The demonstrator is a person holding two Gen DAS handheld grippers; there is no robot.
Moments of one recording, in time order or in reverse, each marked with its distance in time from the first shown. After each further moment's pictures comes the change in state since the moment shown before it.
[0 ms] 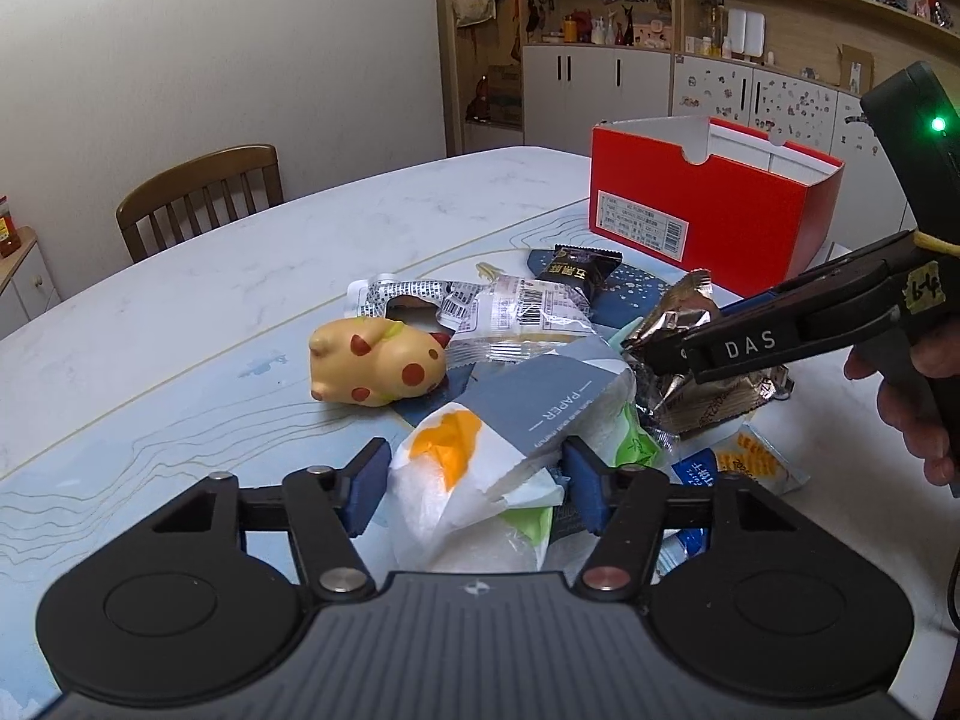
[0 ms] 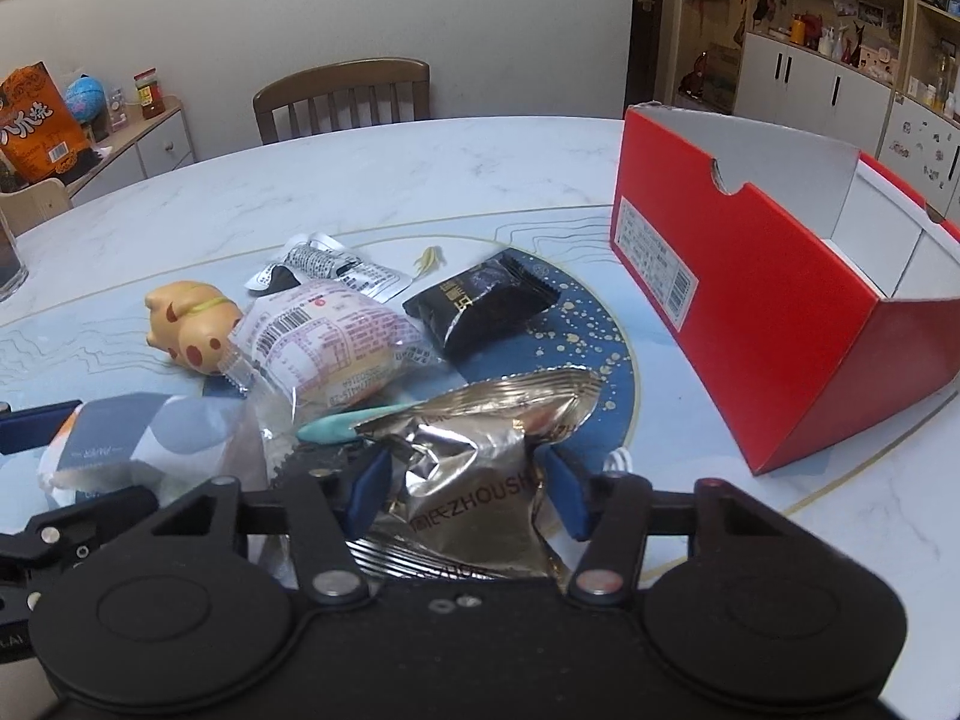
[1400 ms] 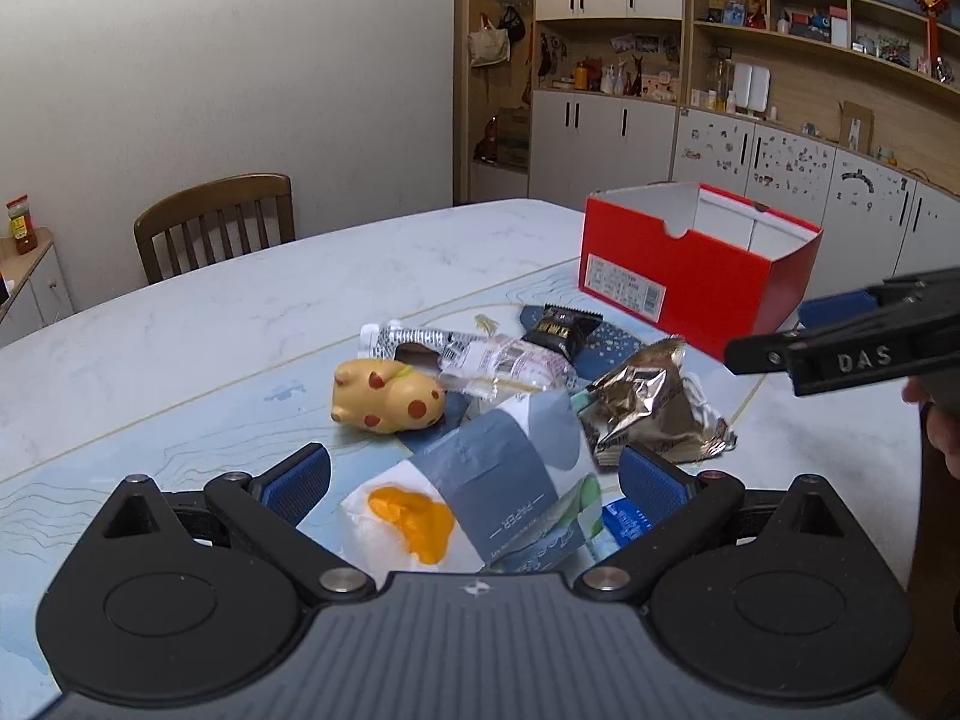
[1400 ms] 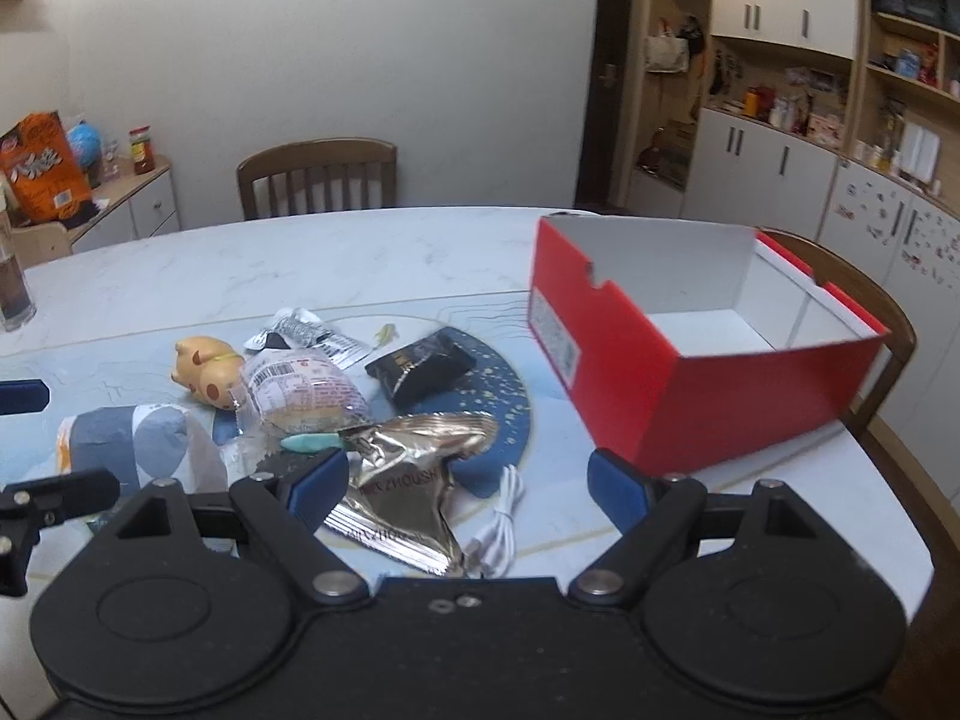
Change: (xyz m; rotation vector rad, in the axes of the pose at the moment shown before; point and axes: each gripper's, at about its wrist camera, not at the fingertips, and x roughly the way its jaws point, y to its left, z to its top) left arm -0.048 0.003 0.002 -0.057 -0.078 -0.018; right arm -0.084 -0.012 -0.012 -0.030 -0.152 -0.087
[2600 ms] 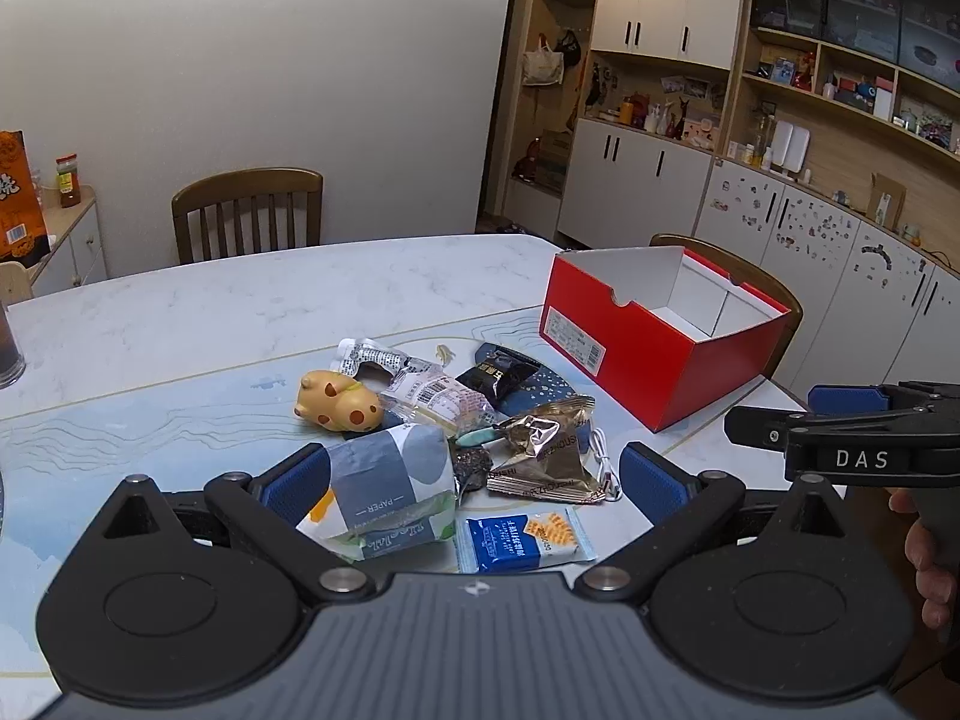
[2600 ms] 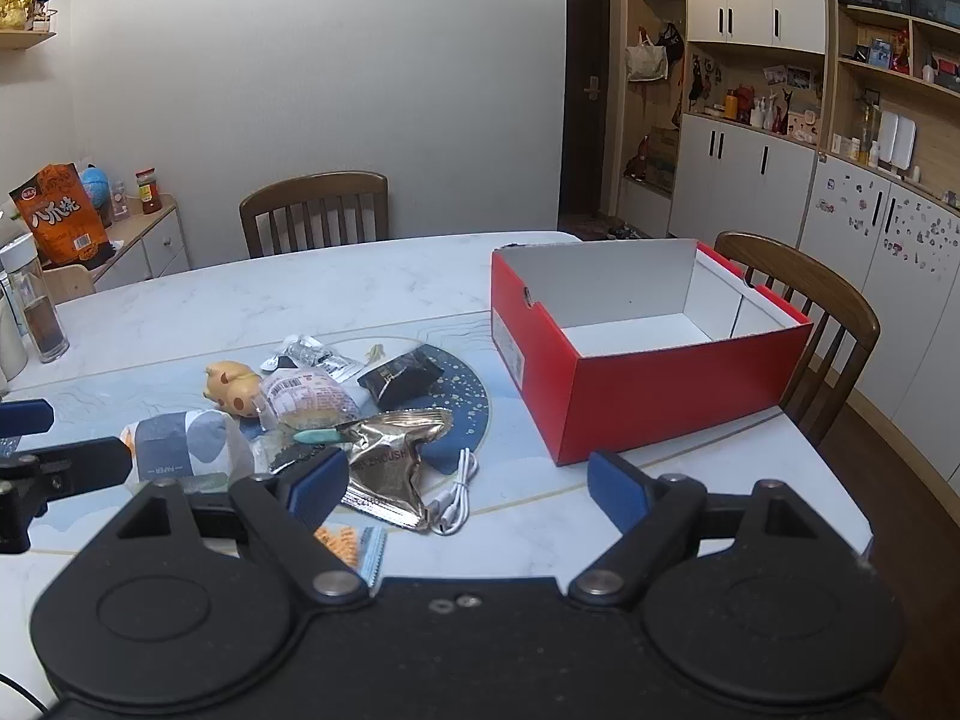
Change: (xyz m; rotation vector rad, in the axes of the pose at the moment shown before) left arm -0.075 -0.063 0.032 -0.165 -0.014 0.035; right arm -0.089 -0.036 -0.005 0.074 -0.036 0.011
